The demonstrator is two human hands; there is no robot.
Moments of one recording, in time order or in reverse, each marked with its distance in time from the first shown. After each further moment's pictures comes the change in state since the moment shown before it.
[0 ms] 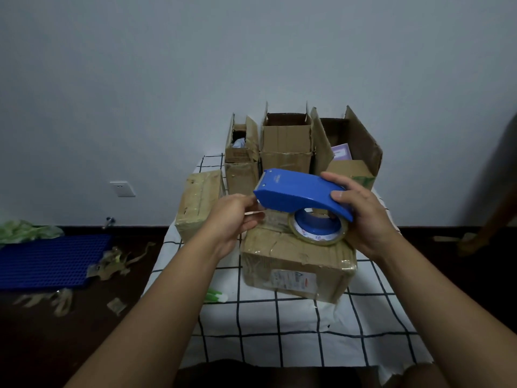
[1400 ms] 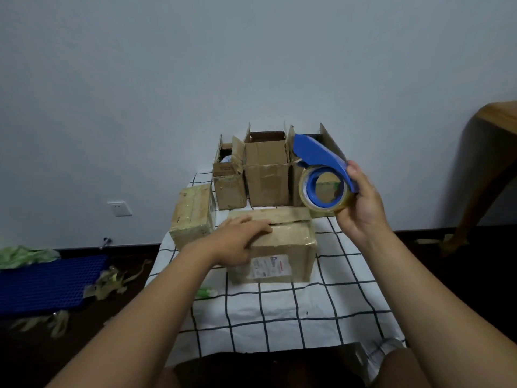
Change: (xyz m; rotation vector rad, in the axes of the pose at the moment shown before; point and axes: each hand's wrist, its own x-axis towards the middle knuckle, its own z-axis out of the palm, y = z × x) left_hand -0.018 -0.021 0.001 1.489 -0.487 0.525; right_hand -0.016 -0.024 -0.035 0.488 0.277 -0.153
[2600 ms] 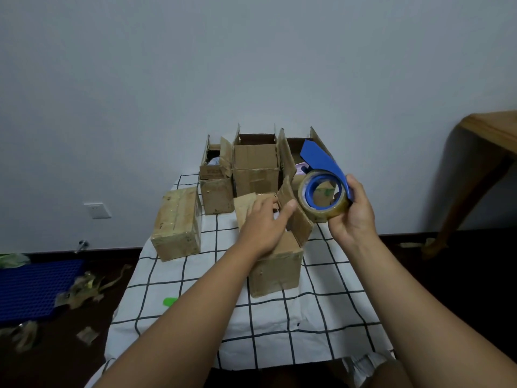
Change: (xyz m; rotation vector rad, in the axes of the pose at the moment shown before) left_hand 0.081 0.053 0.016 -0.614 0.476 -0.203; right_hand 0.020 0.013 -0.003 0.084 0.219 0.017
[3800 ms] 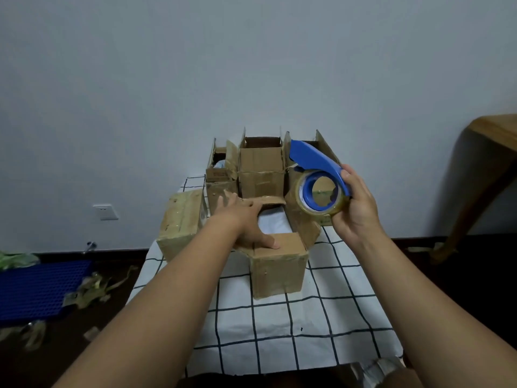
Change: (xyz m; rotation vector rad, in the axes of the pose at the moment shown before) left_hand 0.019 -0.004 -0.064 0.900 -0.377 -0.049; right_hand 0.006 -0.006 0.007 -0.150 -0.142 -0.047
